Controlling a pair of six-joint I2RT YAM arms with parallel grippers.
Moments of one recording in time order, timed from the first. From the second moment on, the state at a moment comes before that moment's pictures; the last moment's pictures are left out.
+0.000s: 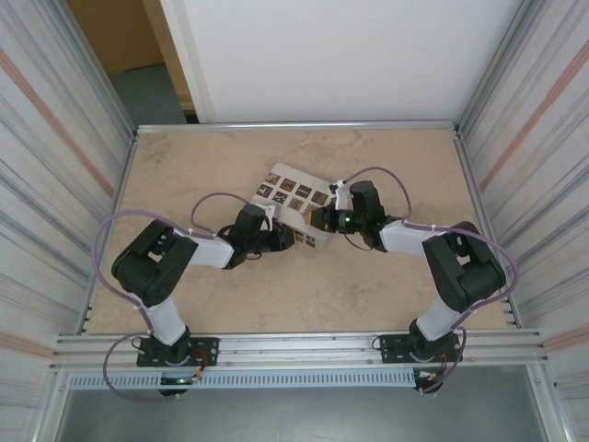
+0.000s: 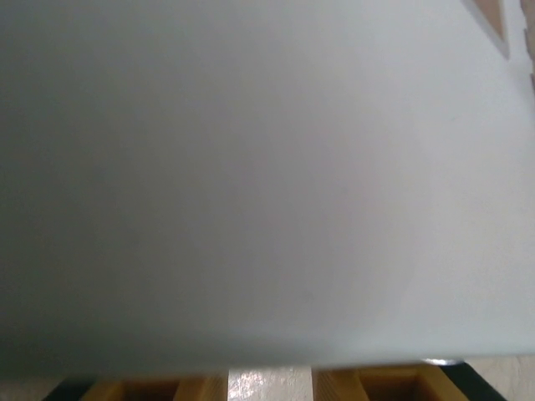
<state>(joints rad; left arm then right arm) -0.61 1.75 0.67 0.42 0.30 -0.63 0.48 1.63 0.75 0.33 -0.62 0.70</state>
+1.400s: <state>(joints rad) -0.66 1.58 0.81 0.04 0.36 -0.93 0.84 1.02 0.41 -0.06 -0.07 0.38</state>
